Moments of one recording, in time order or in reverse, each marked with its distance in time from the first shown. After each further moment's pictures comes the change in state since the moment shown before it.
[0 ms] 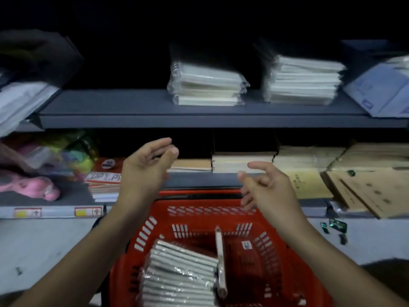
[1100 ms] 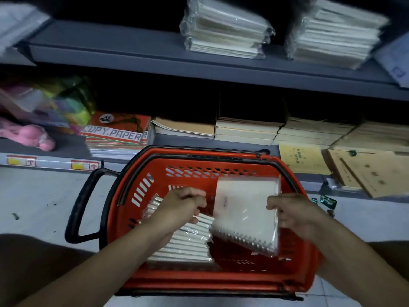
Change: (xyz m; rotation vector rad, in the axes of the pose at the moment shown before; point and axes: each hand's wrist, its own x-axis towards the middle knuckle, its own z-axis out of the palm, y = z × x) left_hand -0.092 -0.102 0.006 0.129 -0.348 -0.644; right_hand -0.024 0.092 -0.043 -0.147 -0.117 0.693
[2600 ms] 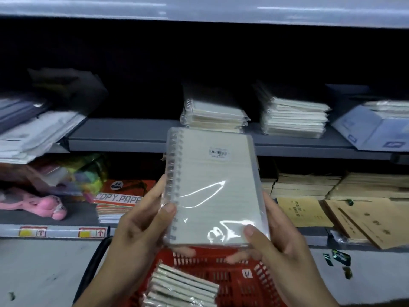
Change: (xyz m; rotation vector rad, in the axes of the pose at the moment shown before) left_hand -0.088 0.093 -0.050 -0.383 -0.189 0.729; right_hand -0.125 -0.053 0.033 0.422 -0.250 -0.835
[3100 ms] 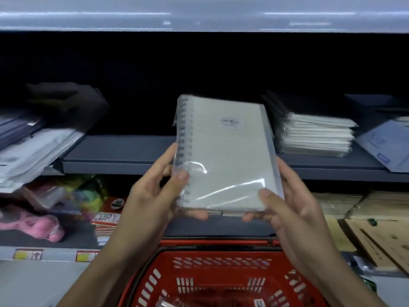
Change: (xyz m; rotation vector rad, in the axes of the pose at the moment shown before) left_hand 0.102 0.032 0.001 0.053 0.006 0.104; right_hand 0.110 -0.029 -0.002 0.048 0.009 -0.217
